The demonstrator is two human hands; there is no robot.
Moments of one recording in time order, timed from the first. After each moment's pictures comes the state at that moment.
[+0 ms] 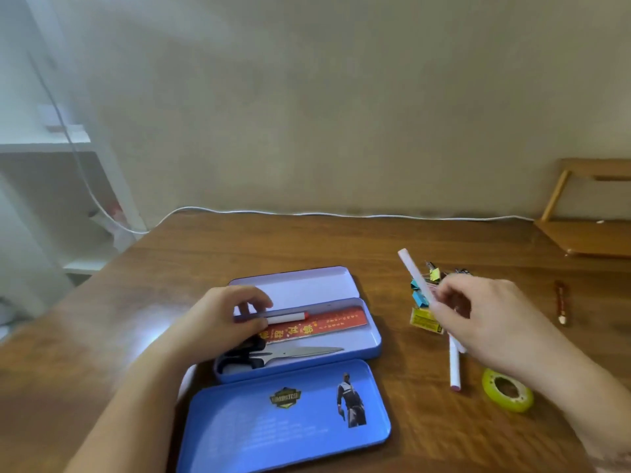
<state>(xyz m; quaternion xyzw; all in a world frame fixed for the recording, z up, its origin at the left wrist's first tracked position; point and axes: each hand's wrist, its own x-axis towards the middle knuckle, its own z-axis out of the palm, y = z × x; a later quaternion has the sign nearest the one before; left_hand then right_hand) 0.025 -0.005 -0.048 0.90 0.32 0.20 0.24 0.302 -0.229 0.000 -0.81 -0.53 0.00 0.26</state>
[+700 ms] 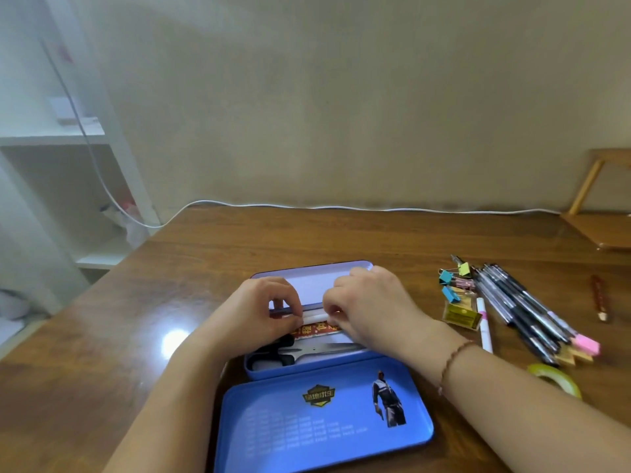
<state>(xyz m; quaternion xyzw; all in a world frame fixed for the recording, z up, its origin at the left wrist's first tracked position) 0.034 -0.002 -0.051 0.91 0.24 0.22 0.25 0.214 -0.113 -0.032 -0.65 -0.74 -0.16 0.06</state>
